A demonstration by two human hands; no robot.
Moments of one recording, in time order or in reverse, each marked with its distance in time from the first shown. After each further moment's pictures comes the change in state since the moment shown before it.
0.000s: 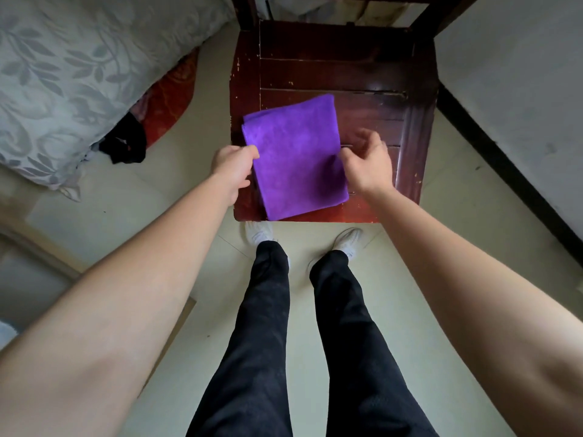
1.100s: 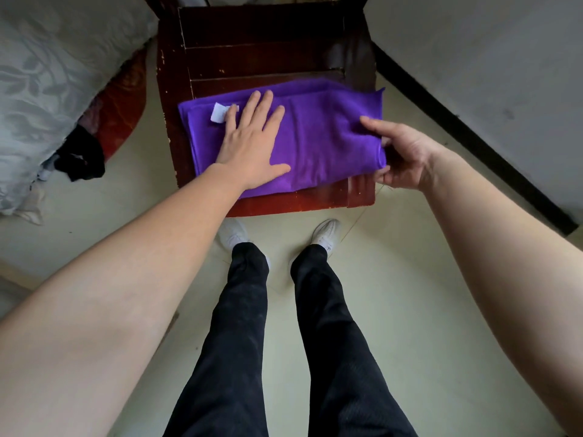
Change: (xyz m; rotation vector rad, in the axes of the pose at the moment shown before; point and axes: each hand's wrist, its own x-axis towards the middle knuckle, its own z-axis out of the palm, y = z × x) left_hand -0.007 0.005 0.109 1.407 0.055 1.035; right_hand 0.036 0.071 -0.132 0.713 -0.476 0.534
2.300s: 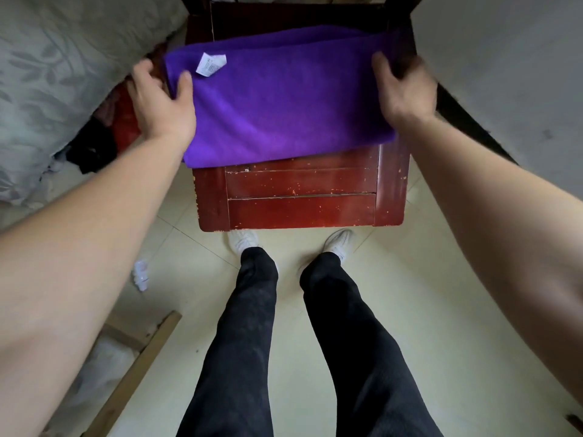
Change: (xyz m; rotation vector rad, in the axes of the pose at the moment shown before) left_hand 0.011 -0.150 0.001 -0.710 0.604 -0.812; right_hand 0.084 -0.063 0.063 -0.832 0.741 -0.708
